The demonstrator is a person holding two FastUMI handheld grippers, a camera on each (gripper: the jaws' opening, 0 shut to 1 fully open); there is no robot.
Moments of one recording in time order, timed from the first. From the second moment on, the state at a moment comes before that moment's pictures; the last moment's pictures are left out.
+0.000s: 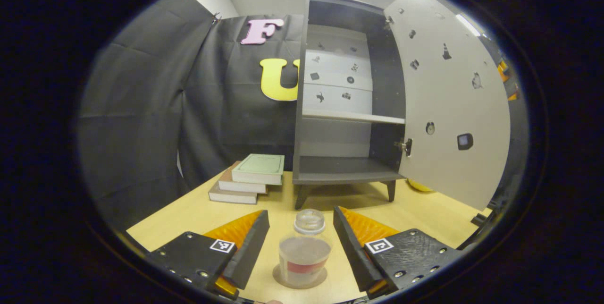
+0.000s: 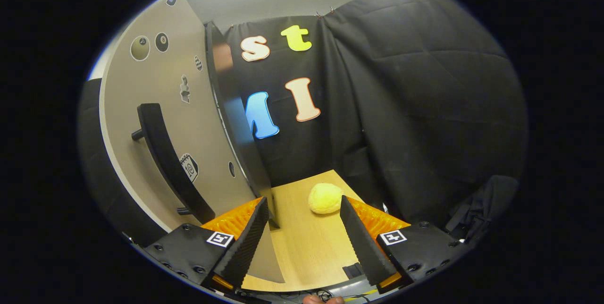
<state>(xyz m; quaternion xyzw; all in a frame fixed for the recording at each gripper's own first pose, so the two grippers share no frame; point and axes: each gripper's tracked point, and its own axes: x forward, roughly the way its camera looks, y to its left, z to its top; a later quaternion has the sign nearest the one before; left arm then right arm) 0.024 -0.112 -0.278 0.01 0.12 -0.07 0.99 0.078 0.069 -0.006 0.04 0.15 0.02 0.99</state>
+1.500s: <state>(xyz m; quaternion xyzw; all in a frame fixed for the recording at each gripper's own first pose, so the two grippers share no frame) 0.030 -0.131 -0.013 -0.04 0.06 0.05 1.00 0.117 0.099 0.048 -0.03 0.08 0.16 0.98</state>
